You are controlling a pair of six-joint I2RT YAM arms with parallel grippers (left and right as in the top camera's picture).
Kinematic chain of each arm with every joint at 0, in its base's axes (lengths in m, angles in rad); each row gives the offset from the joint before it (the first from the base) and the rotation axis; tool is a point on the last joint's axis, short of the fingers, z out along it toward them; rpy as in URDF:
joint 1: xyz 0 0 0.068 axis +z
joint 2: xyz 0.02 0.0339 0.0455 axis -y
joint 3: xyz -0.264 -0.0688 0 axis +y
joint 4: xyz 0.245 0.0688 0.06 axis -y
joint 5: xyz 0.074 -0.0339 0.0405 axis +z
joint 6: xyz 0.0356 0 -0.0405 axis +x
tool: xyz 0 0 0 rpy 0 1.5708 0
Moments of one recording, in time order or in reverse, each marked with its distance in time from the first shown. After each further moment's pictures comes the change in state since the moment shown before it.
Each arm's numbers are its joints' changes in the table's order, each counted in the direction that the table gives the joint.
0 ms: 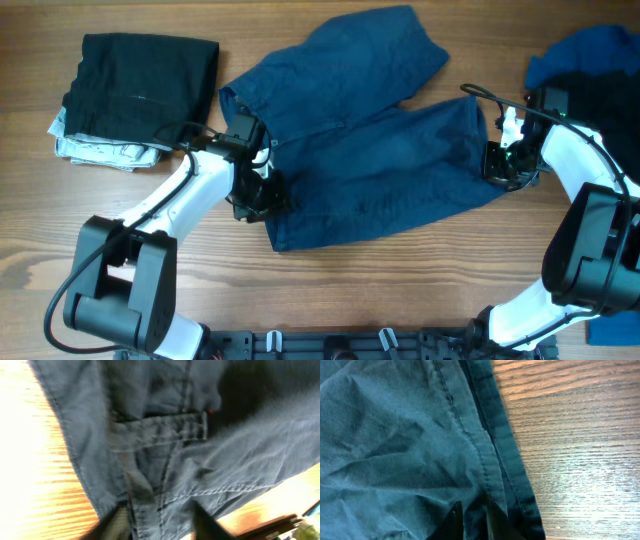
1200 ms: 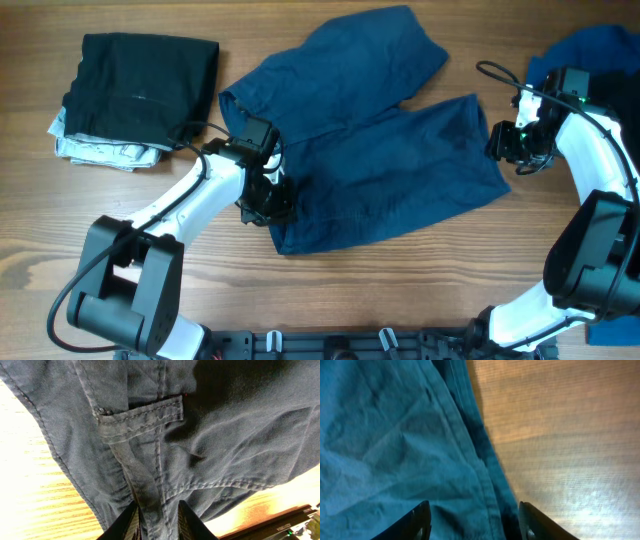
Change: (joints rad) left arm -0.058 0.000 0.002 -0.008 0.009 0.013; right arm -0.022 0.017 -0.126 -0.029 0.004 -0.009
